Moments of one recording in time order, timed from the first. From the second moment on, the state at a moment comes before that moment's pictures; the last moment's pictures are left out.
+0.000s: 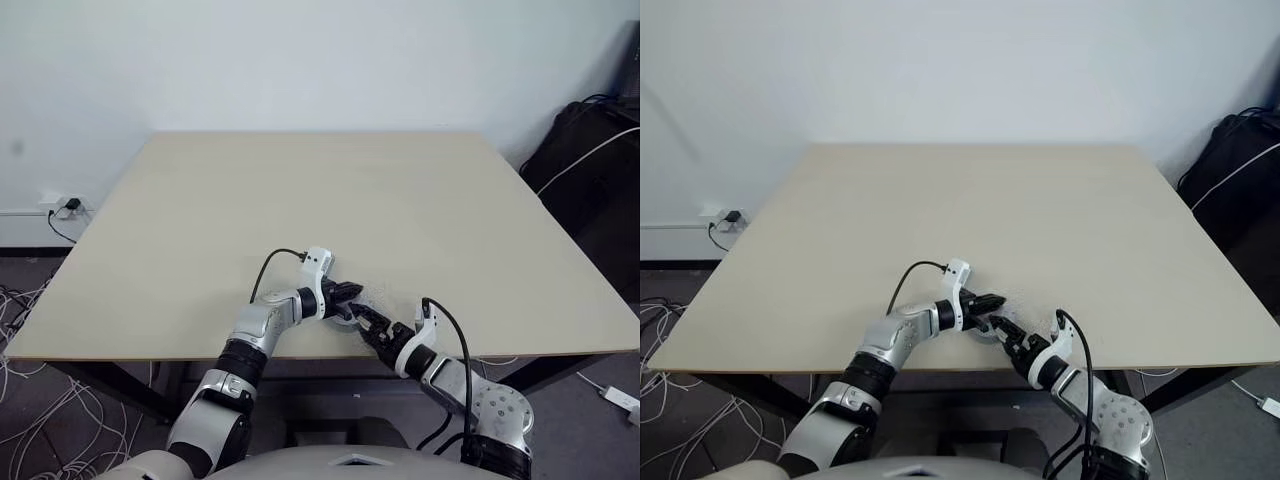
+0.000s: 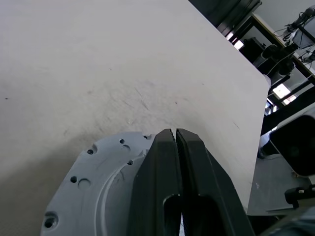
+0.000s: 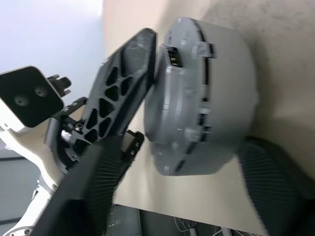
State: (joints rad) left arm -0.41 -0.08 -0.17 0.50 -0.26 0.52 -0.67; right arm 0.10 0.09 -0.47 -0.09 1.06 1.20 0.12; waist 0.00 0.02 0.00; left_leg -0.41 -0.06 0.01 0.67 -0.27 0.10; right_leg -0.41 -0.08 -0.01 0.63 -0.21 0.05
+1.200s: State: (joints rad) left arm -0.27 0.04 -0.13 0.33 -0.28 0.56 -0.65; right arm 0.16 0.08 -0.41 -0.10 1.13 1.11 0.11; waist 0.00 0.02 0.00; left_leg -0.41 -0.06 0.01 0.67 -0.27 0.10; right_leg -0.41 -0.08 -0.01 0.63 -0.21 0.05
